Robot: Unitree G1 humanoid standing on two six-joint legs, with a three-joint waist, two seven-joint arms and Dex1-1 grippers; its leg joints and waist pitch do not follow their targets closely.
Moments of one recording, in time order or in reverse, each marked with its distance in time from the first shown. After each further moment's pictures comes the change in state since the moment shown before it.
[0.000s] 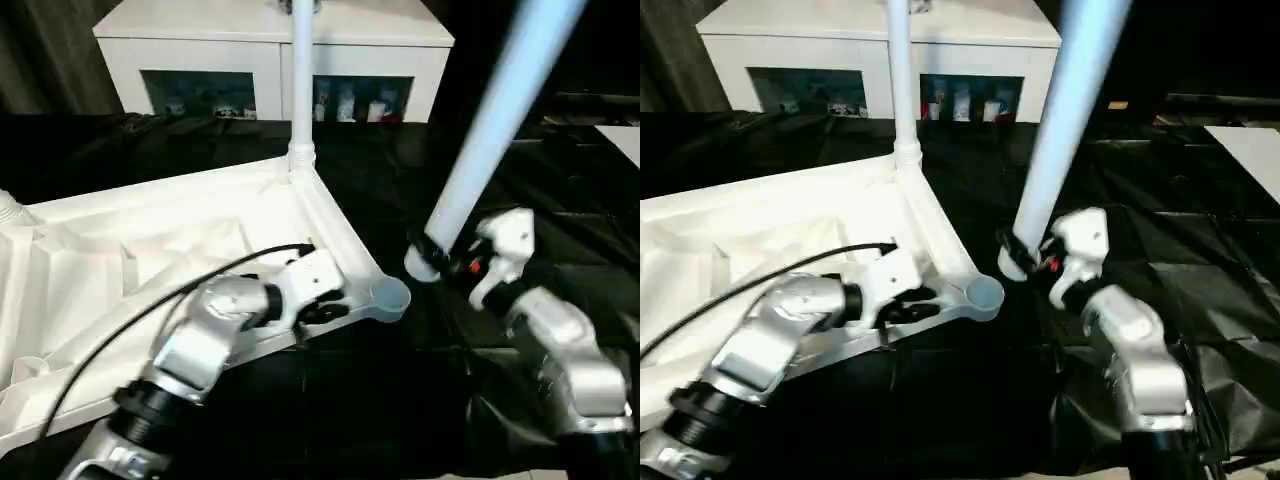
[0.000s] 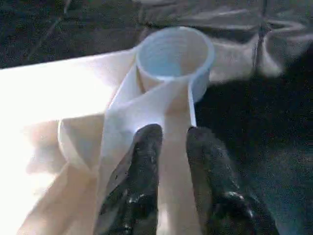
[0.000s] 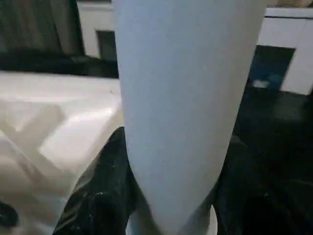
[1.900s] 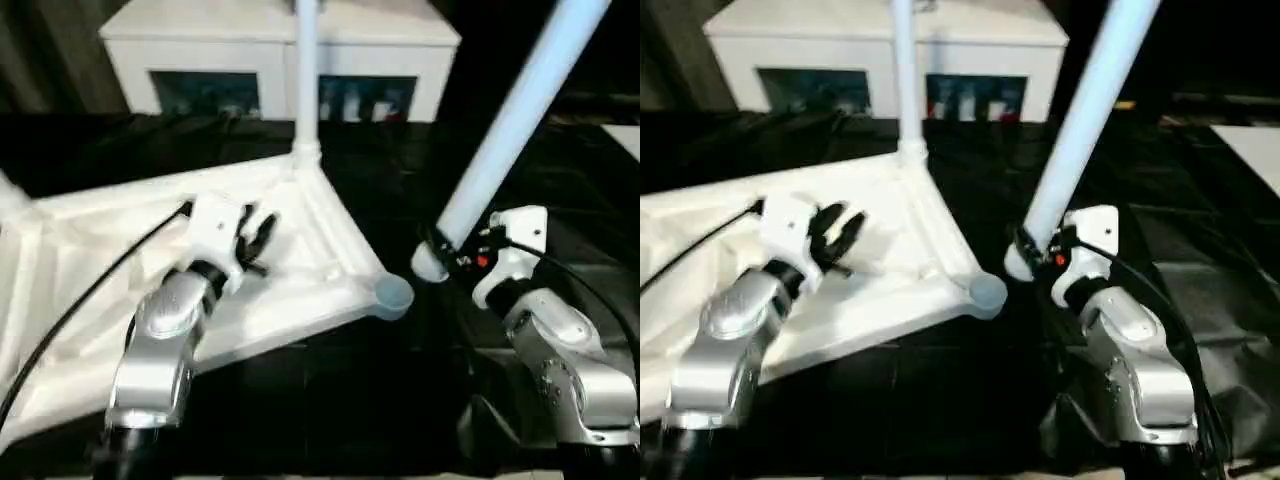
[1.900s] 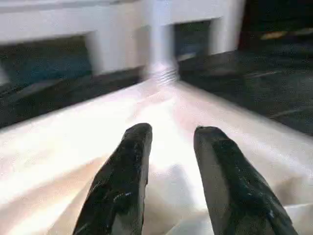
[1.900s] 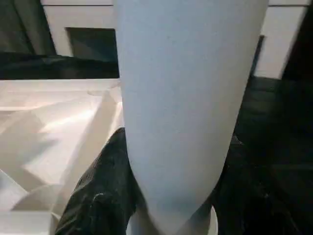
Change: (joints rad) left arm 0.209 -0.235 0.424 -0.146 -0.108 -0.123 0.677; right arm 0.051 0.077 0.001 -0.165 -0.067 0.122 -0.235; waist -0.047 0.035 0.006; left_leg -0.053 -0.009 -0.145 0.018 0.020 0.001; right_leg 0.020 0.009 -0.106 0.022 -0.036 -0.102
